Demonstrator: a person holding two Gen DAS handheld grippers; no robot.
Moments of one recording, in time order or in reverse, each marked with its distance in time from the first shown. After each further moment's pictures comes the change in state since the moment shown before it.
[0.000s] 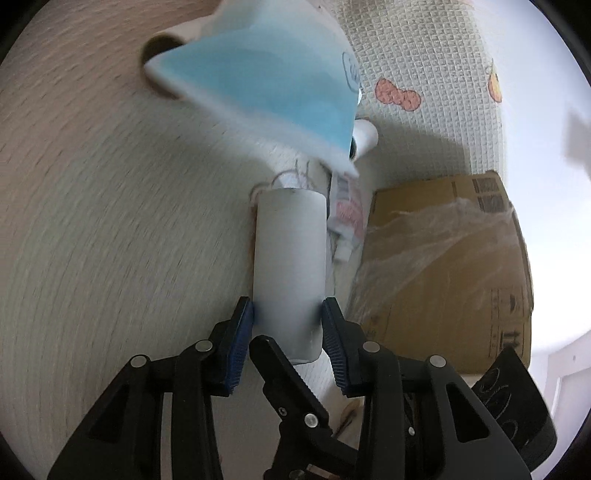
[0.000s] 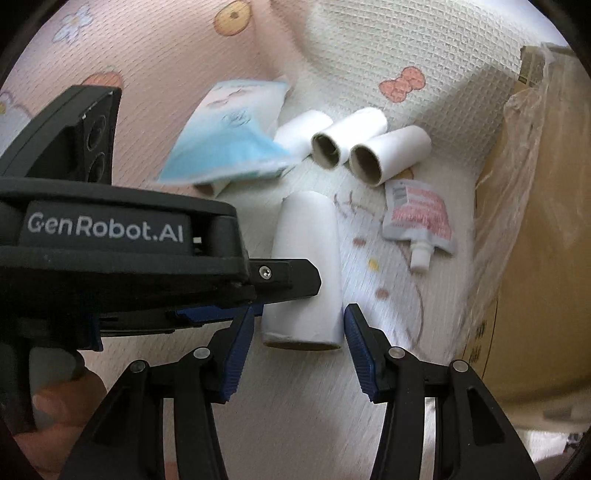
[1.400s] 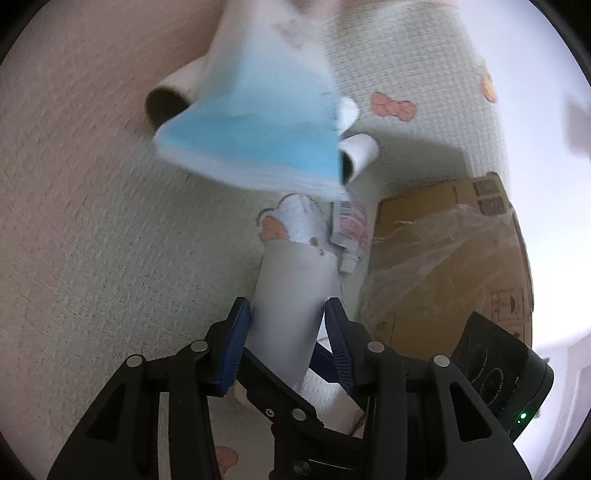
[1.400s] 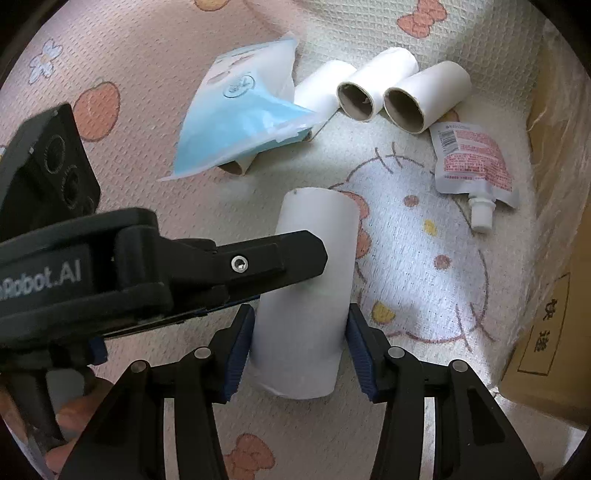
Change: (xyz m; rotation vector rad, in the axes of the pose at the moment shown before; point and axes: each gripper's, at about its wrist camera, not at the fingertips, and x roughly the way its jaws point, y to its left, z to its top) left arm -0.027 -0.006 0.013 0.059 -0.051 0.079; right arm 0.023 -0.015 0.015 0.121 0.148 0.229
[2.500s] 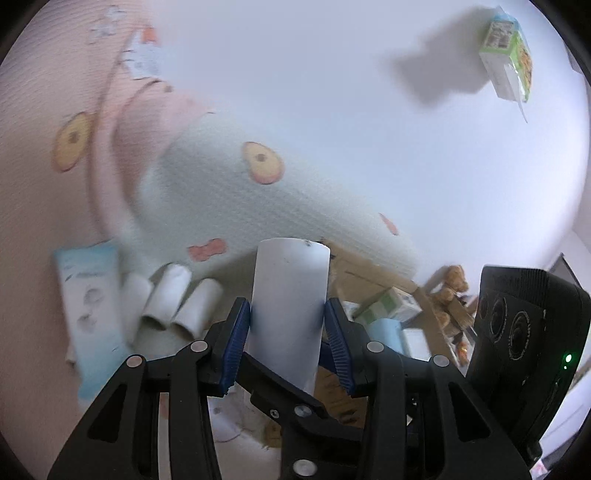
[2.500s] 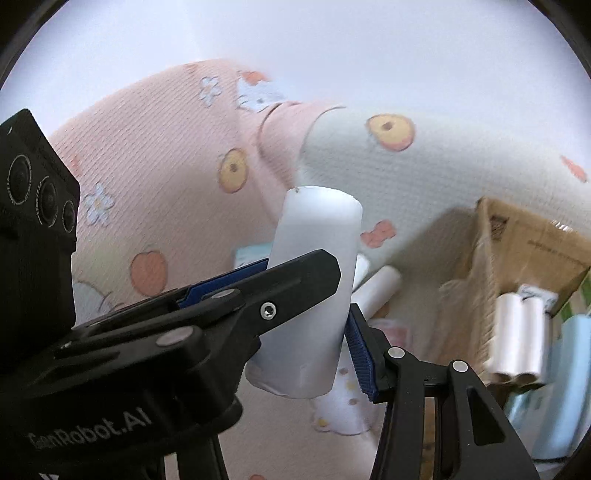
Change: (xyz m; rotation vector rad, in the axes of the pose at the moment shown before) left arm -0.088 -0.191 0.037 0.505 -0.297 -0.104; right arm -0.166 0.012 0.092 -0.061 -0.354 -0.155
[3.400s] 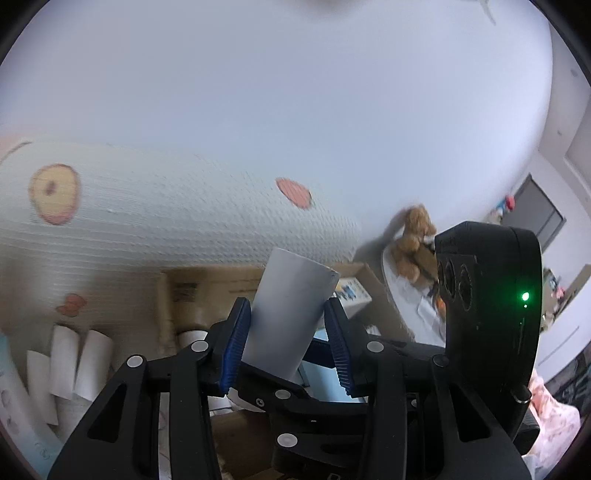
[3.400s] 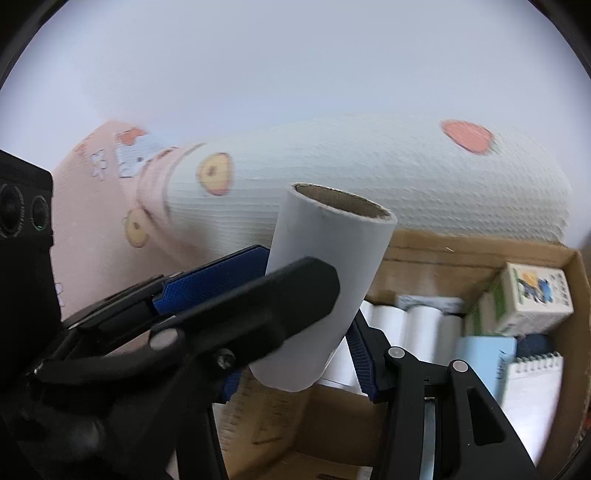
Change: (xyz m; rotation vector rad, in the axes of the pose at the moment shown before) left arm 0.132 -0.128 0.036 0.238 0.229 -0.143; right arm -0.028 -0.171 0.034 0.283 0.095 -0.042
